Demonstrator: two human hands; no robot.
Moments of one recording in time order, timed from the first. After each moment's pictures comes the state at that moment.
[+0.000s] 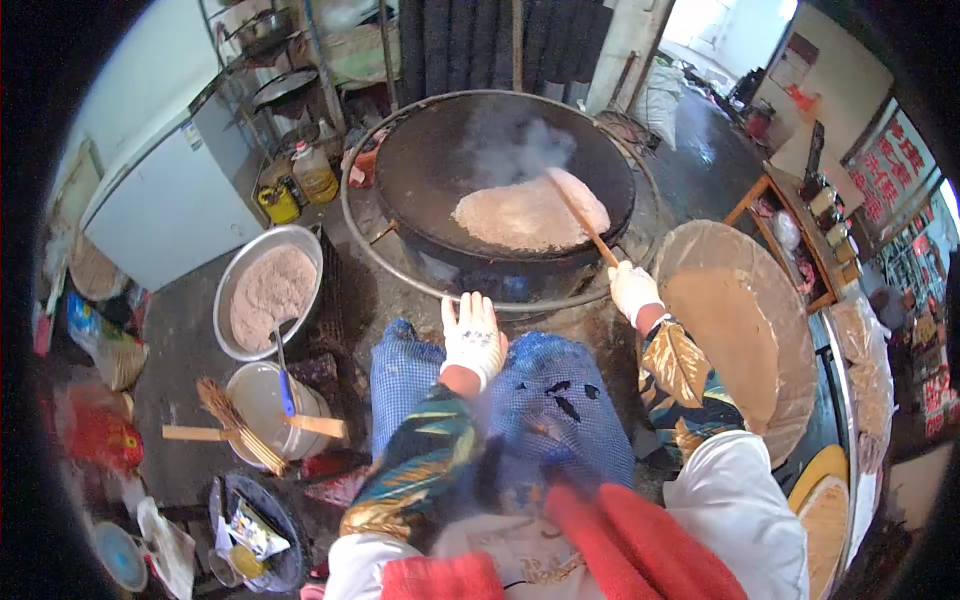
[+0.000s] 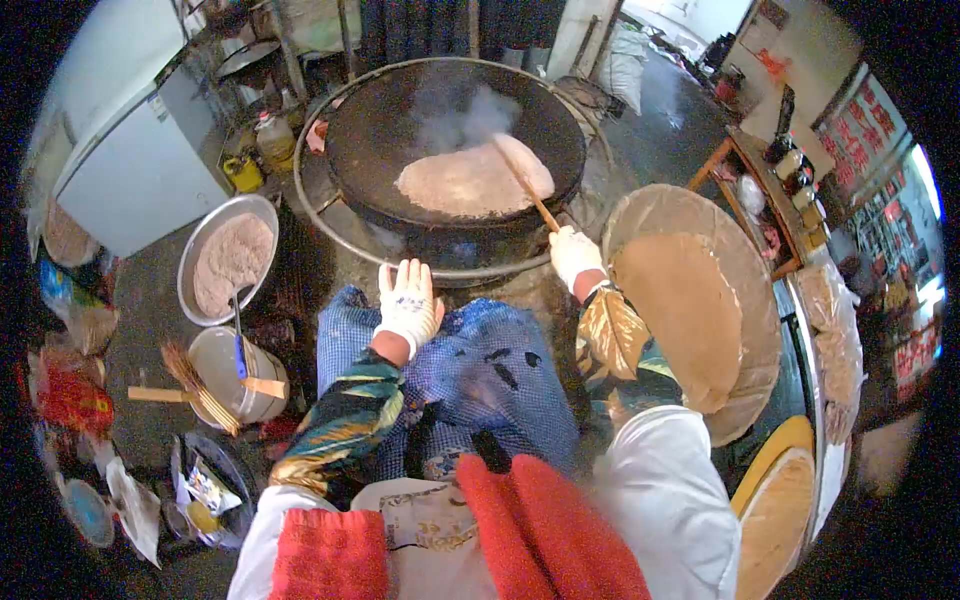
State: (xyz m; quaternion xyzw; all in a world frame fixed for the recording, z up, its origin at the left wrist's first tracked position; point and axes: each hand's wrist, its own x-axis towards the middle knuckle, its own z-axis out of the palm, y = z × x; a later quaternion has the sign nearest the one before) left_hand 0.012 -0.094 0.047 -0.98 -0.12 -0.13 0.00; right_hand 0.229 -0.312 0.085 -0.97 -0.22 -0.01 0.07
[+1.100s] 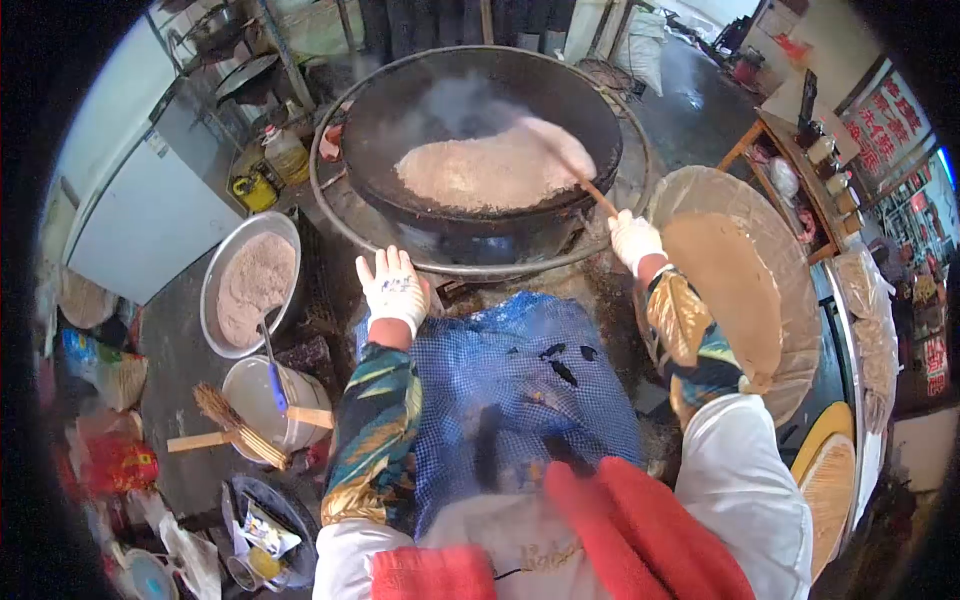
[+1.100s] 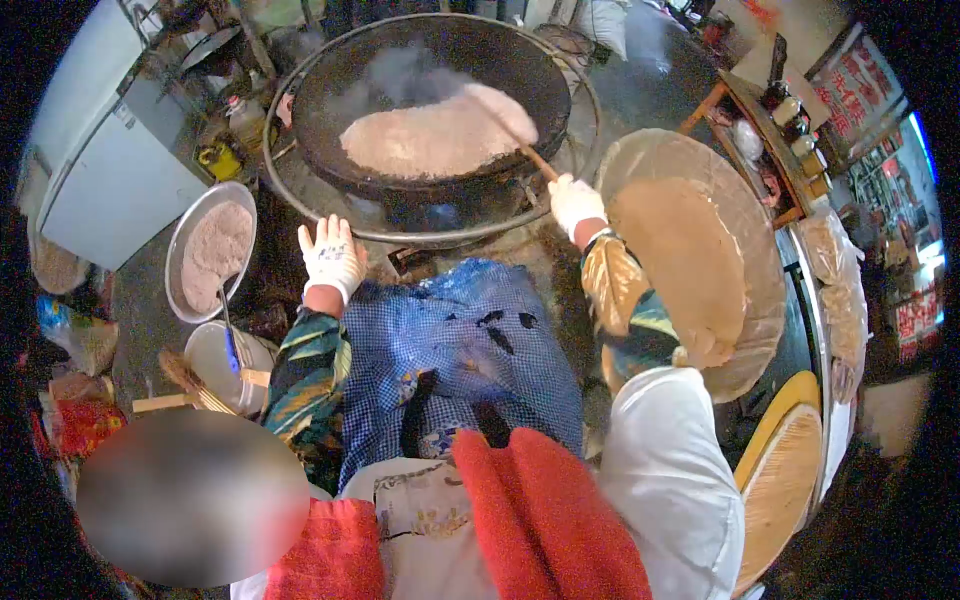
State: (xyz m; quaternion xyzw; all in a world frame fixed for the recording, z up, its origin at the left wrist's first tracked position) left_hand 0.009 -0.011 0.065 -0.97 -0.22 -0.01 0.06; right_hand 0.253 -0.329 0.066 -0.97 -0.21 -0.05 0.05
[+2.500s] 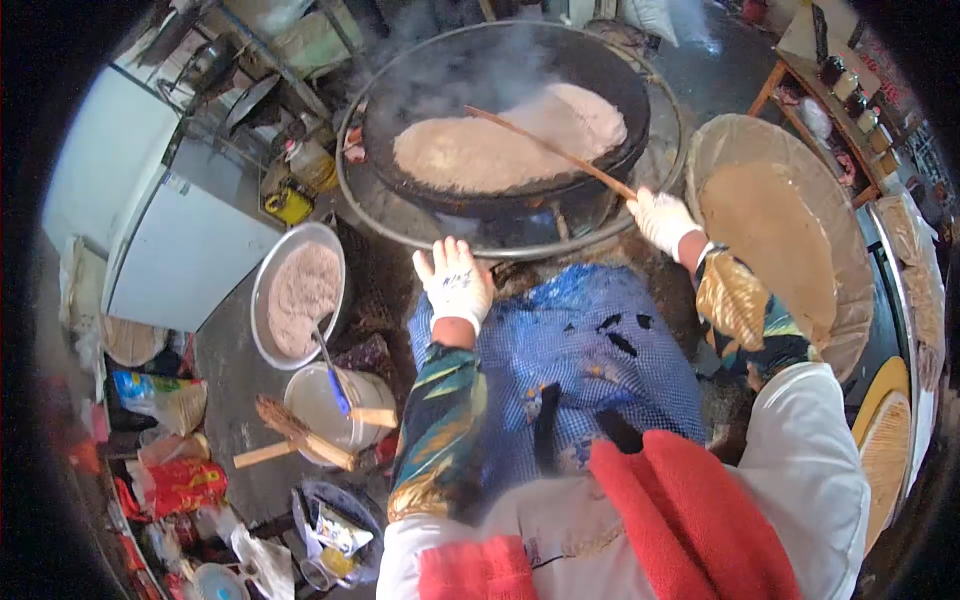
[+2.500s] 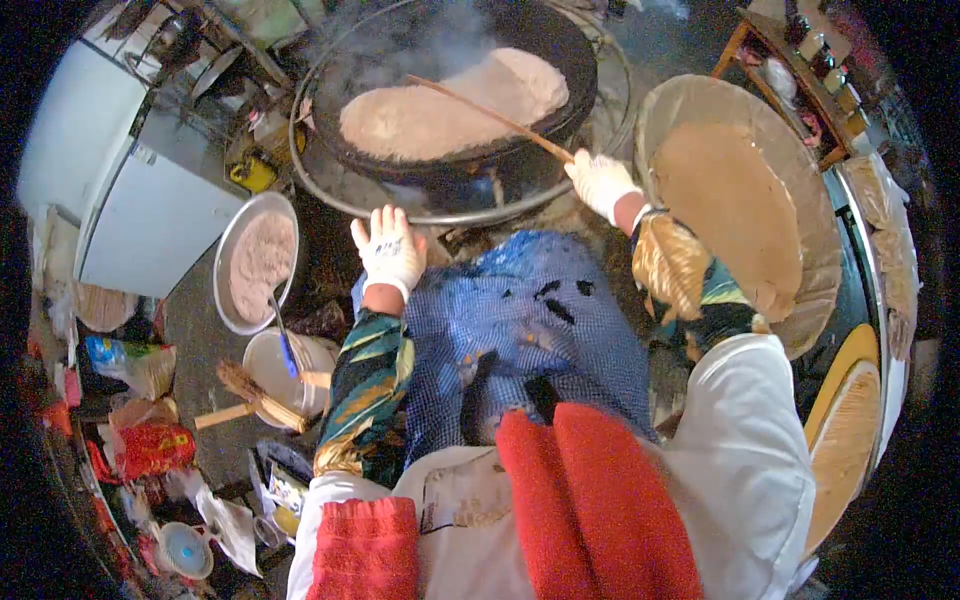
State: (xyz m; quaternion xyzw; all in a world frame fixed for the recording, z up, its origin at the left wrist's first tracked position) left_hand 0.013 -0.021 0.047 -0.98 -0.15 -0.09 0.05; right_hand 0.218 -0.311 0.077 -0.97 -0.25 0.05 0.04
